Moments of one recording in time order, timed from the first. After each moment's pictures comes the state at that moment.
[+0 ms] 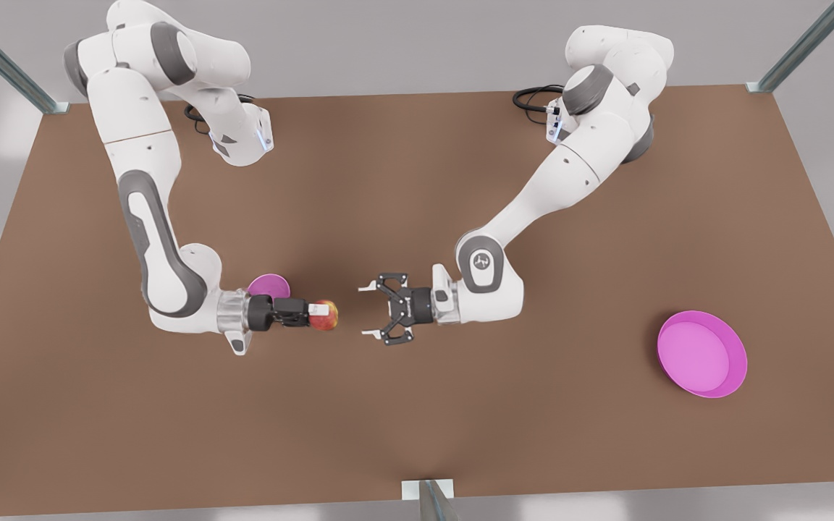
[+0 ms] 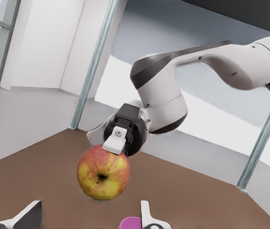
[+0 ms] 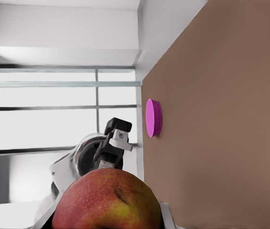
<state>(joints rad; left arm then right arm) -0.24 1.02 -0.66 -1.17 -1.29 2.47 1.75 0.01 0.52 0.15 -1.80 1.50 1.84 -0.72</state>
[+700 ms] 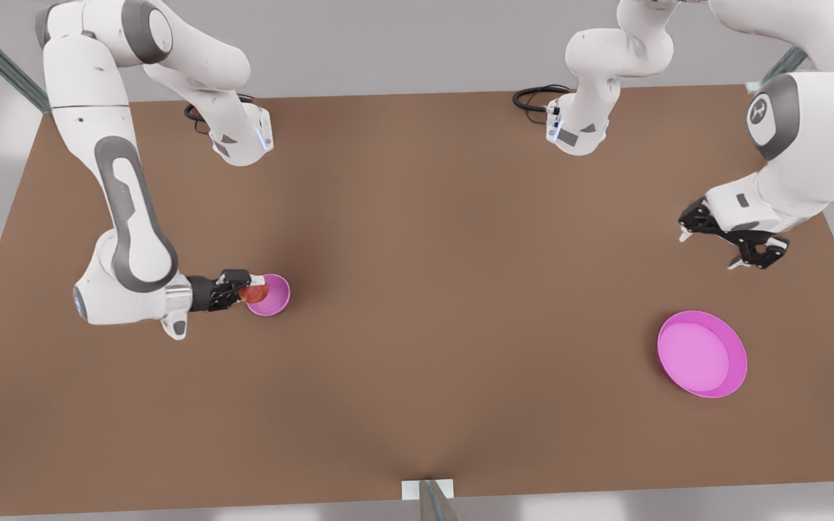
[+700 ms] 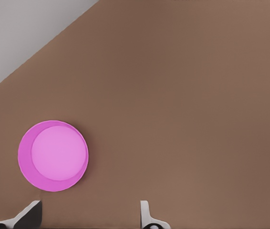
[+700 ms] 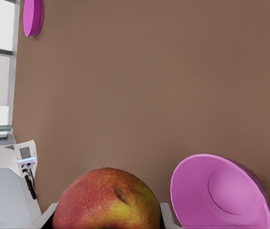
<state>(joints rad) -0.07 0.15 0.03 -1.44 0.02 1.60 0.61 -0.15 0.39 0.15 -1.88 0.71 1.79 -0.74</state>
